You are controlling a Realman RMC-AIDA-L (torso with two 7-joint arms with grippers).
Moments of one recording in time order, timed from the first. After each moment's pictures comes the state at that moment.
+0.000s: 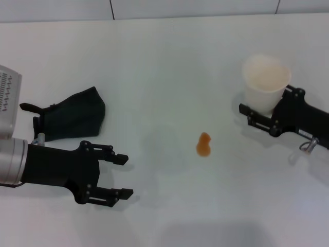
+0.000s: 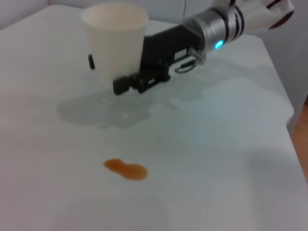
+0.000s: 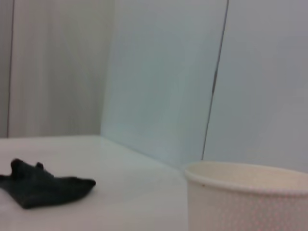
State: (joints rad) left arm -0.40 -2.08 1.04 0.97 2.11 1.69 -1.40; right arm 0.44 2.02 -1.11 -0.22 -1.14 -1.26 0.53
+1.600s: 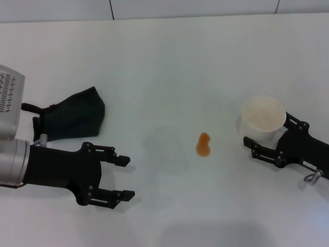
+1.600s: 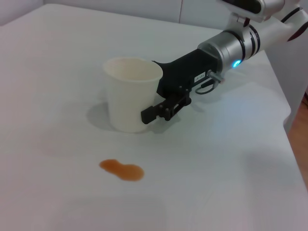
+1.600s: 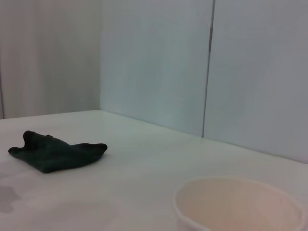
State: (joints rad) left arm -0.40 -2.08 1.06 0.98 2.10 1.68 -1.40; right arm 0.41 2.02 -1.13 -0.06 -1.11 -1.28 0.46
